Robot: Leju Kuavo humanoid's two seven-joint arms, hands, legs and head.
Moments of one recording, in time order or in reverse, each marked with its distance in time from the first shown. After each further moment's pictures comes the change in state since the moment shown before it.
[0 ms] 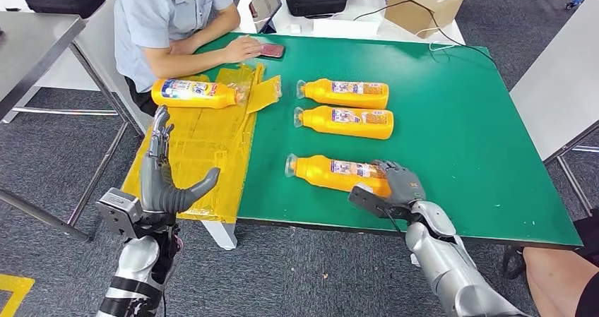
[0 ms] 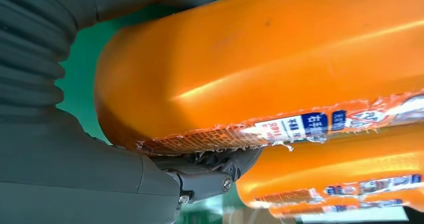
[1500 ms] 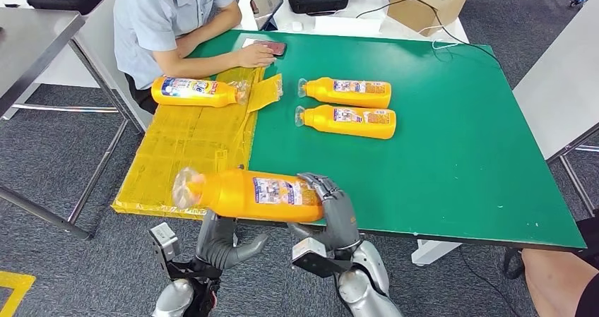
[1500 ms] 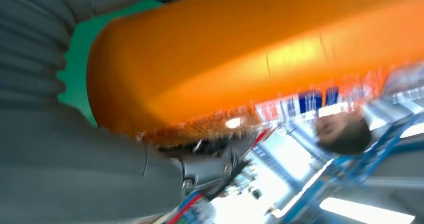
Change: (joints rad) left arm 0.162 -0.084 -0.121 0.122 0.199 -0.345 0.013; right arm 0.373 0.273 0.175 -0.524 -0.320 -0.262 -0.395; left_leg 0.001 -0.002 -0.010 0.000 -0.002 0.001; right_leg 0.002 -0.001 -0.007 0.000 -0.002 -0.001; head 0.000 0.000
